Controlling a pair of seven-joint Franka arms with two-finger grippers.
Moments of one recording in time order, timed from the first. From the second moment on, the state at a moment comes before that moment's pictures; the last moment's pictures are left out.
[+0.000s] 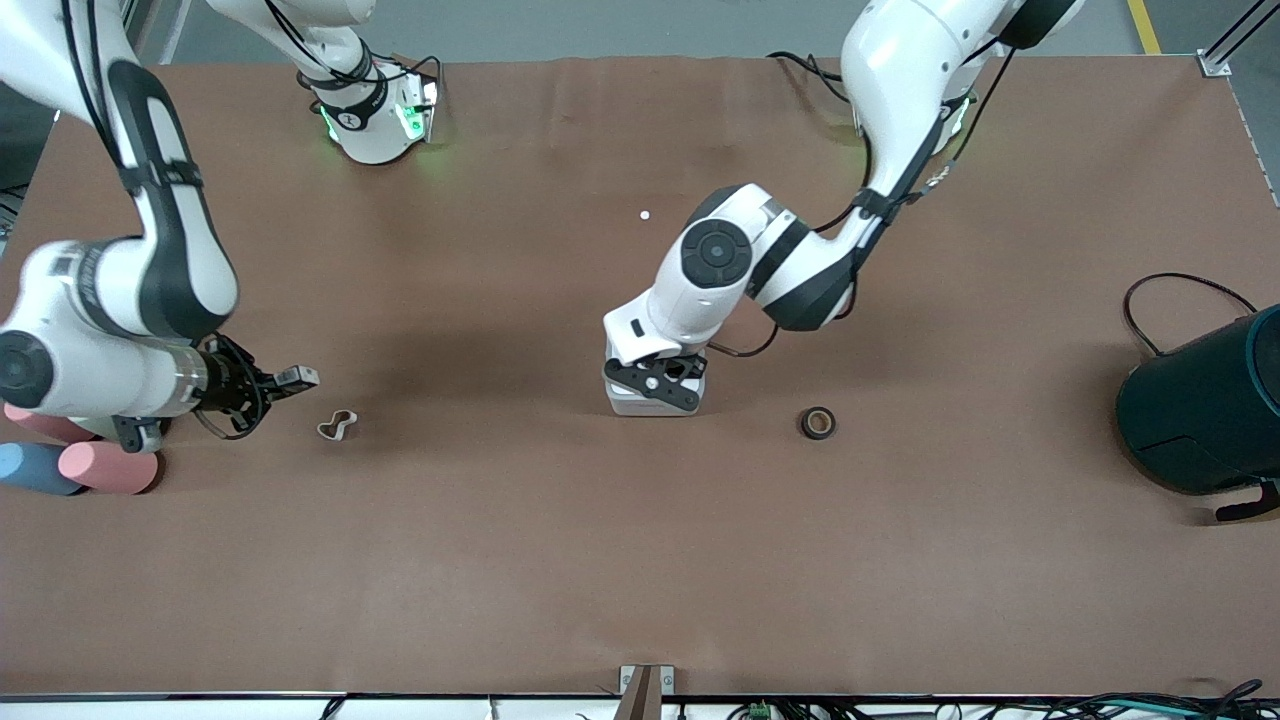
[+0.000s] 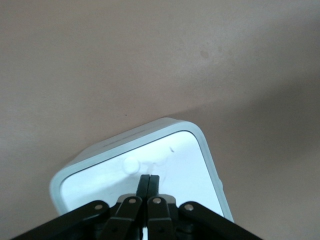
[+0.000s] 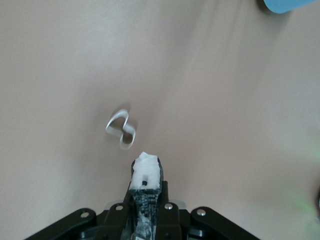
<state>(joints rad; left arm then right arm) -0.55 0.69 -0.26 -1.42 0.02 2.21 -0.39 -0.05 0.37 0.07 -1.62 0.06 1.74 1.18</state>
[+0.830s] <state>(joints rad) -0.54 0.70 -0.26 -1.47 0.14 2.32 -0.53 0.23 0.39 0.07 -1.53 0.35 1.96 1.41</state>
